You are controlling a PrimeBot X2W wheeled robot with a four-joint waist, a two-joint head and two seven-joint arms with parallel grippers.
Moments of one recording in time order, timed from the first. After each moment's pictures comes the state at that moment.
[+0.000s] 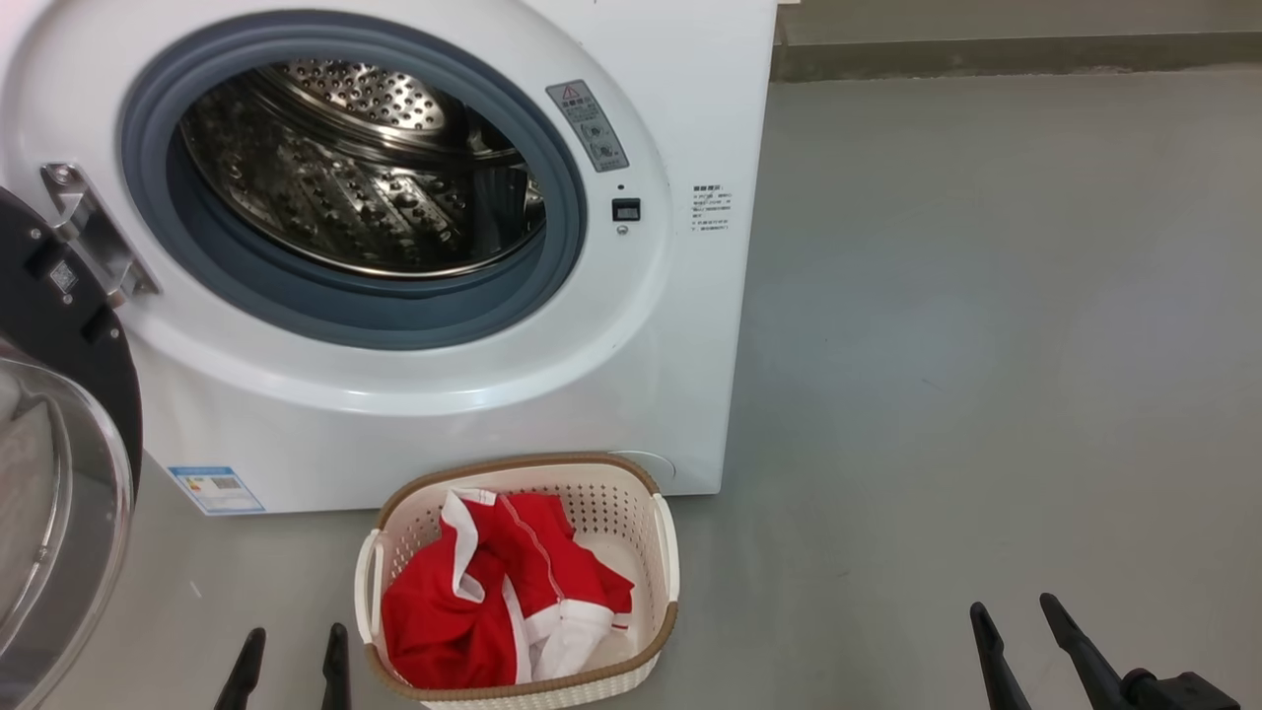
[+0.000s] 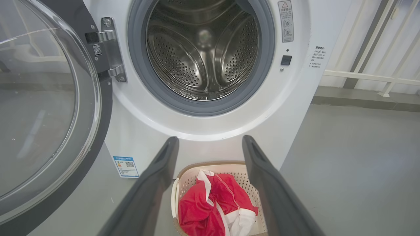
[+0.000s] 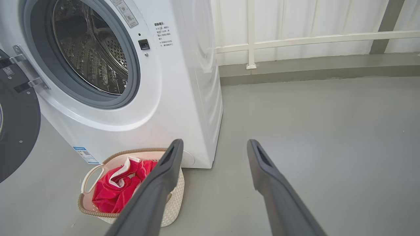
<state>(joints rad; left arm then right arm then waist) 0.14 0.04 0.08 0.14 -0.18 -0.09 -0.26 0.20 -0.09 0.00 0.18 0.32 0.12 -0.26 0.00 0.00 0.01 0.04</state>
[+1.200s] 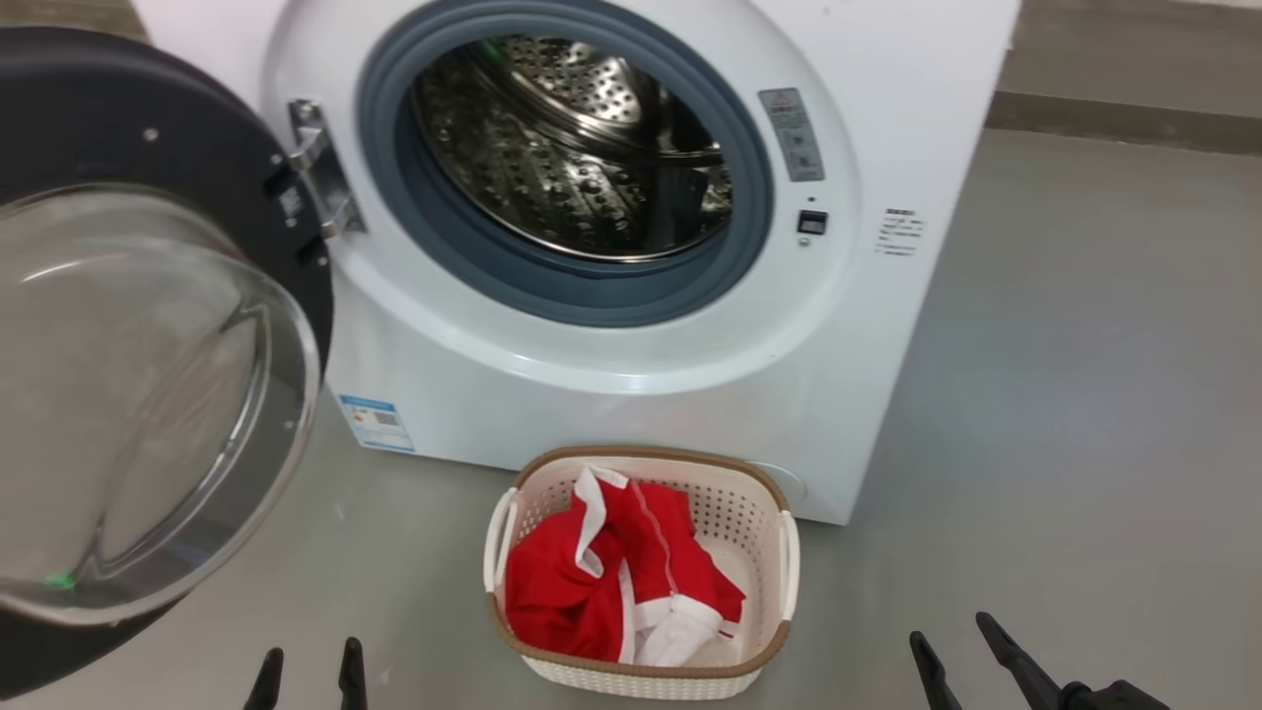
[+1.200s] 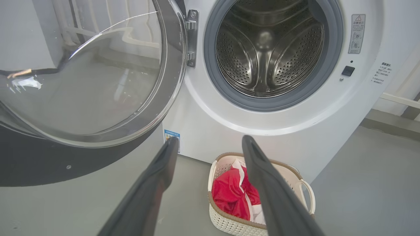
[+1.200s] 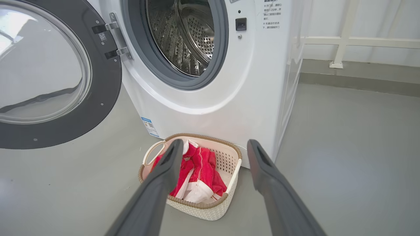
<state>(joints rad) 0.15 0.04 0.02 0.17 -0.26 -0.02 -0.26 0.19 -0.12 0.13 0.20 0.33 0.12 -0.26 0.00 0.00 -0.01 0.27</state>
